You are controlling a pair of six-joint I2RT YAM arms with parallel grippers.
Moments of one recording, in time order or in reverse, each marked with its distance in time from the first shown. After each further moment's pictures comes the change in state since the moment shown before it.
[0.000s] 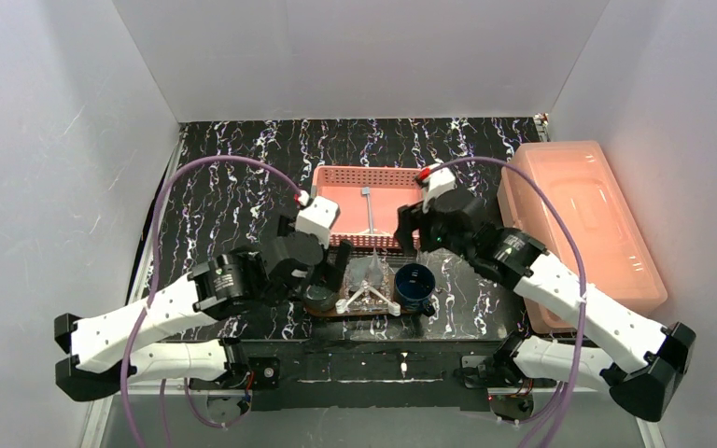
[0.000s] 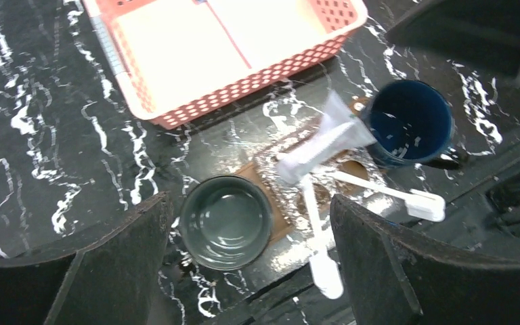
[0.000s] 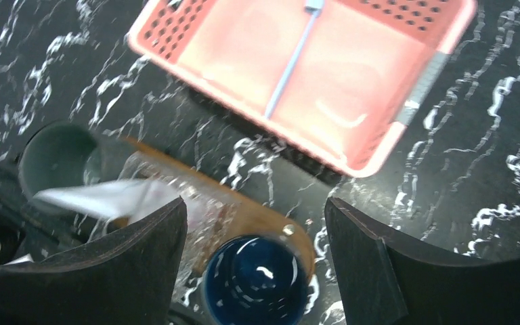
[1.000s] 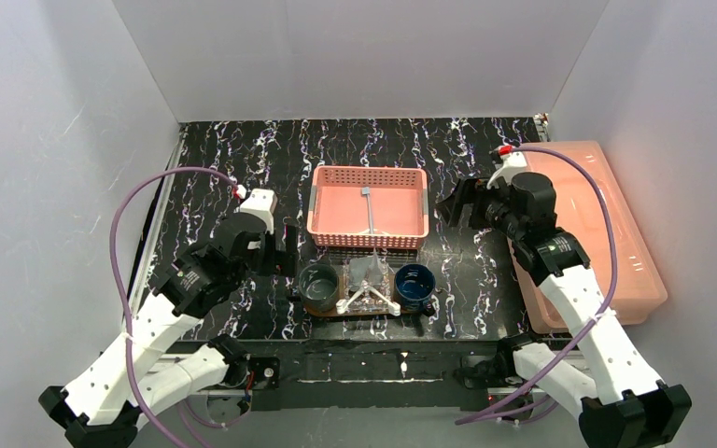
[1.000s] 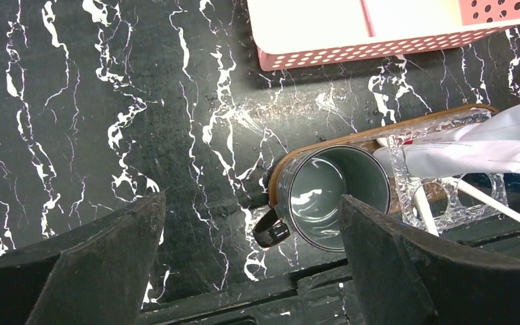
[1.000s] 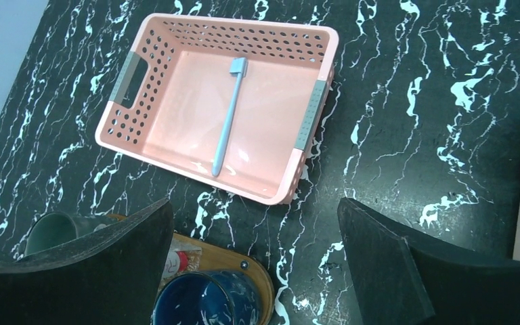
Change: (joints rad) left arm 0.559 -0.188 -0.133 -0.123 0.290 0.042; right arm -0.613 -0.126 -0.103 0.126 -0.417 0.023
